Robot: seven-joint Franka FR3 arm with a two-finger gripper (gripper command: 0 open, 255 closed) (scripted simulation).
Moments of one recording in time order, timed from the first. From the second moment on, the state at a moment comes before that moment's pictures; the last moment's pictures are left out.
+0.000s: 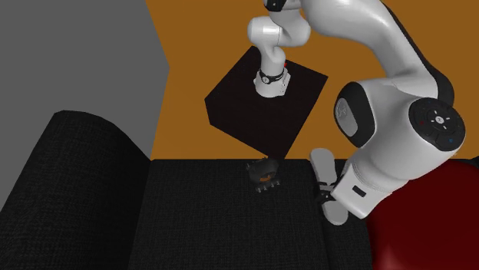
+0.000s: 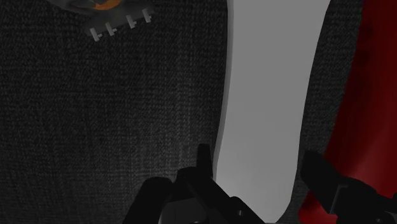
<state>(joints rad) 0.46 0.36 0.27 -1.46 -0.11 1.87 0.20</state>
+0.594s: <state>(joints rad) 0.46 0.37 0.27 -1.56 -0.12 1.99 0.21</state>
